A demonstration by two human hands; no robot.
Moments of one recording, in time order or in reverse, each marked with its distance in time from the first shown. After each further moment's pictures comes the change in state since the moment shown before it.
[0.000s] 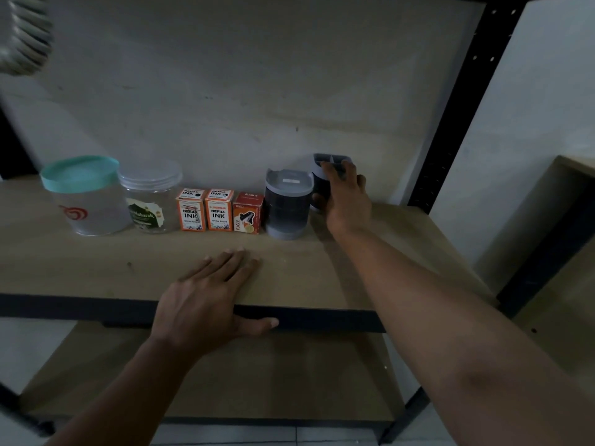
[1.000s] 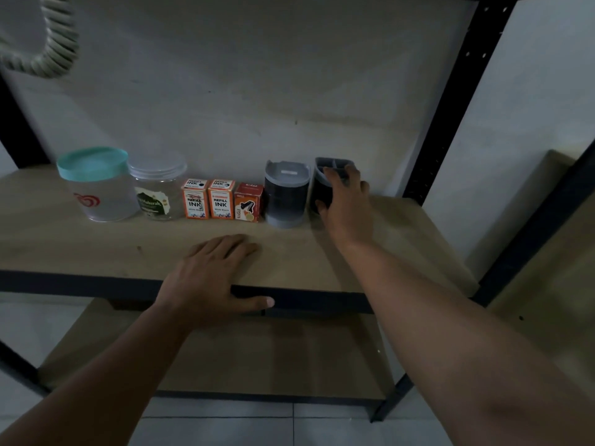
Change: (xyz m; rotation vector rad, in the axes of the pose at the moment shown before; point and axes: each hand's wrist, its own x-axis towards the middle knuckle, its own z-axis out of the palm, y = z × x) left_hand 0.003 -0.004 -0.020 -0.176 -0.120 0.003; right_hand -0.046 -0.003 -0.029 0.096 0.002 0.019
